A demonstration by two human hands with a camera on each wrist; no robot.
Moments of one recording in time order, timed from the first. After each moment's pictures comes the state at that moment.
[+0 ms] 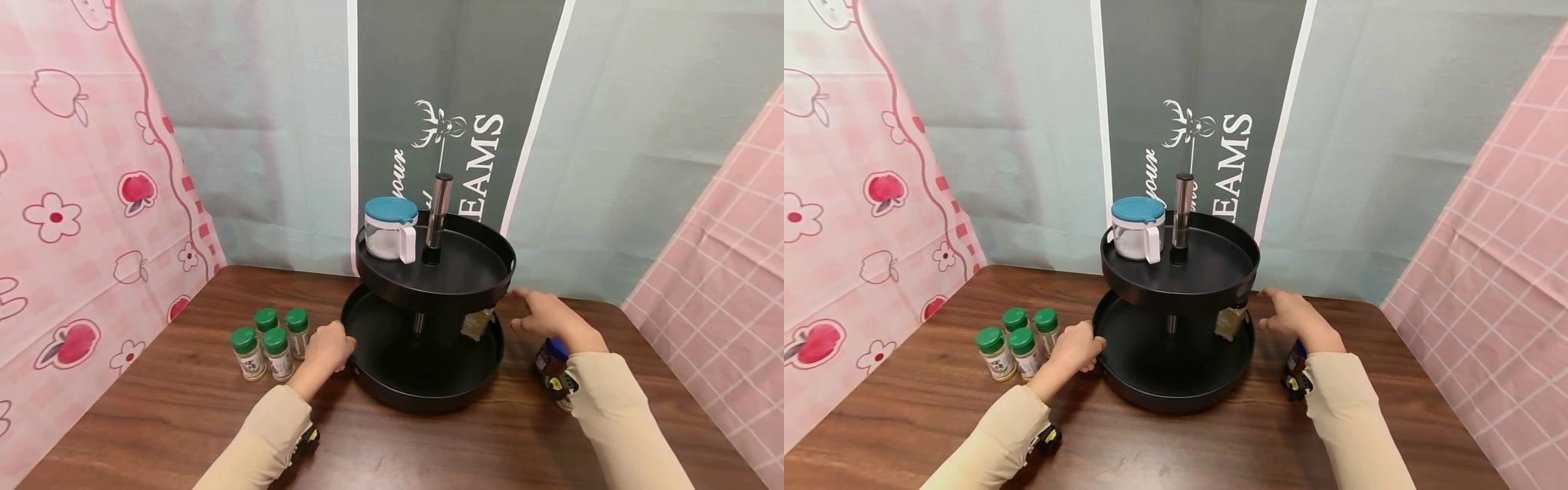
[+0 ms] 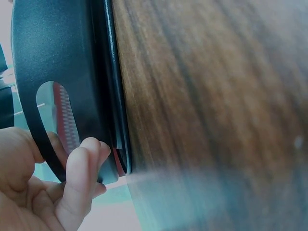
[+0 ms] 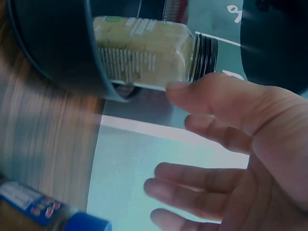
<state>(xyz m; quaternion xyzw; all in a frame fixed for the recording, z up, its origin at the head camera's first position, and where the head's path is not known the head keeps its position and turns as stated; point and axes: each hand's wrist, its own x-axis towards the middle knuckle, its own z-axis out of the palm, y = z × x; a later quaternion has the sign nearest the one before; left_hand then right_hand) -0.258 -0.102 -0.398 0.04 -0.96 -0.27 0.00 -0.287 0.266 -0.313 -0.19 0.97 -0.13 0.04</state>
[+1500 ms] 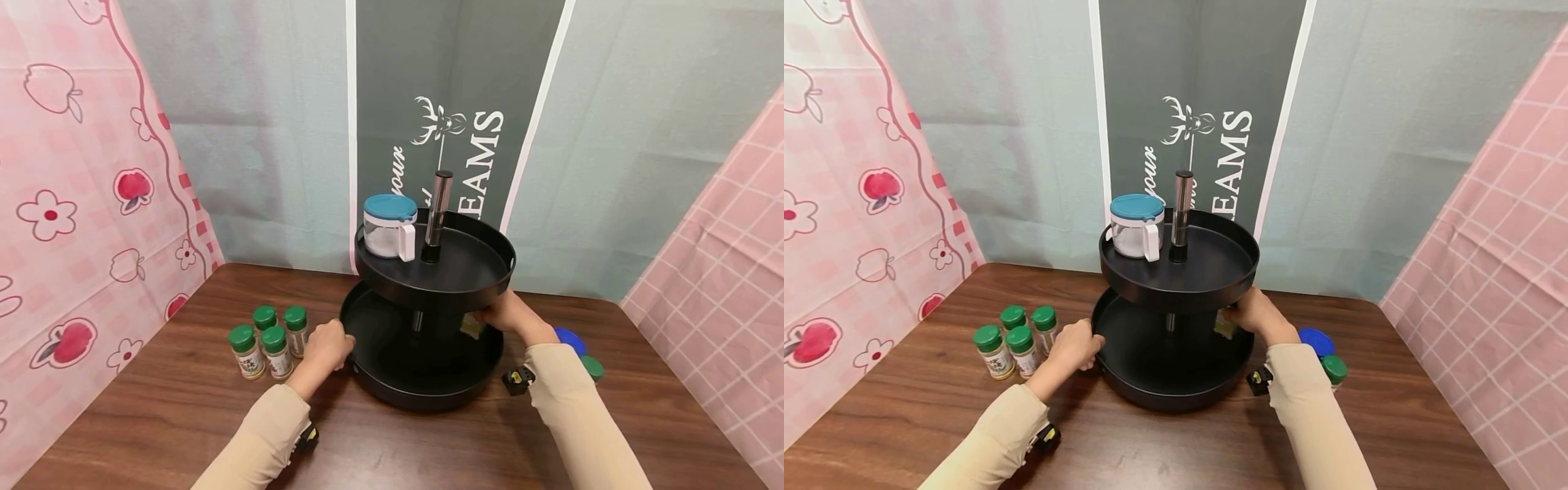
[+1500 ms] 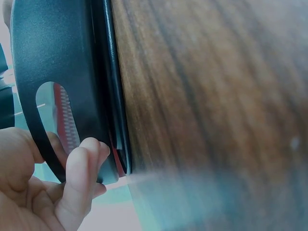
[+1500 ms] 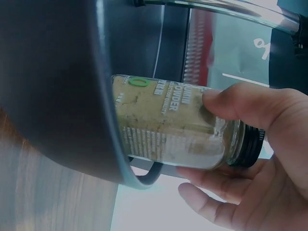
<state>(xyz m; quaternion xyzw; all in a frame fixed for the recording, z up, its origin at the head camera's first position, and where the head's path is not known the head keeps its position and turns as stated) -0.257 -0.102 -0.396 0.04 -0.96 -0.28 0.00 -0.309 0.225 -0.344 -0.32 0.91 -0.23 -0.09</state>
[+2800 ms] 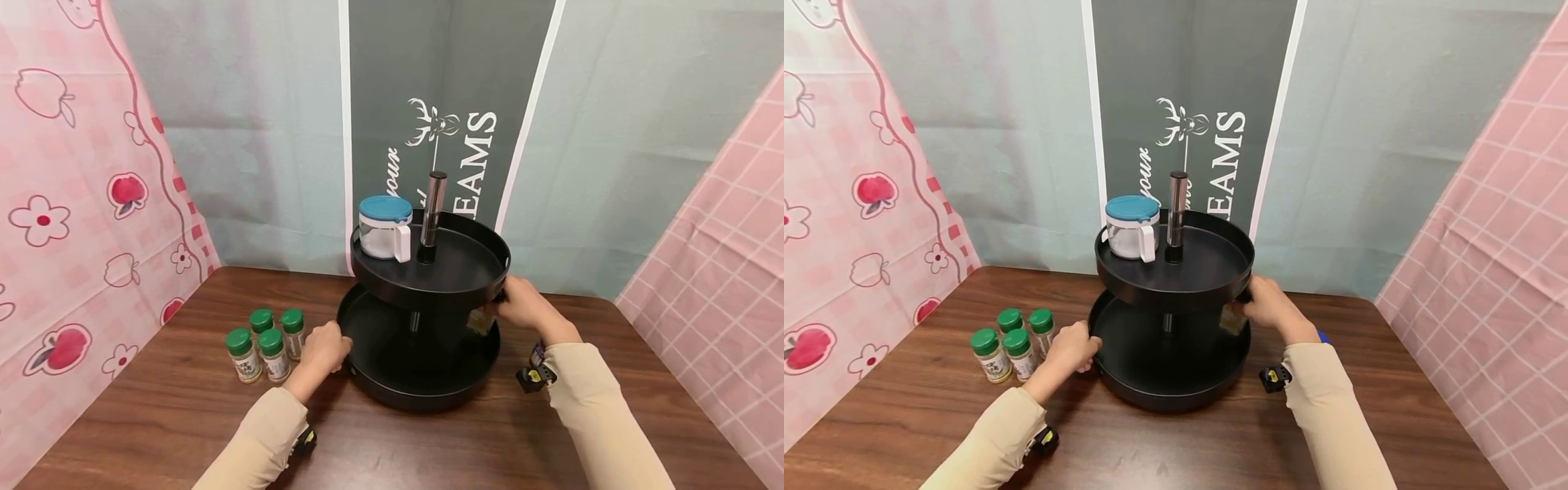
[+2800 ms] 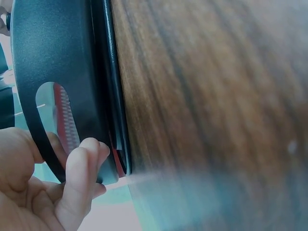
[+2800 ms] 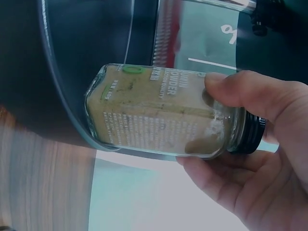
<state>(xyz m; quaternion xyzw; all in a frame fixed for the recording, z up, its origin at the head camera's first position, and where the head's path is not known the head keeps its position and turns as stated) -0.256 -0.104 -0.398 0.03 -0.96 -0.28 0.01 -0.296 0.241 -0.315 -0.23 0.95 -0.19 -0.09</state>
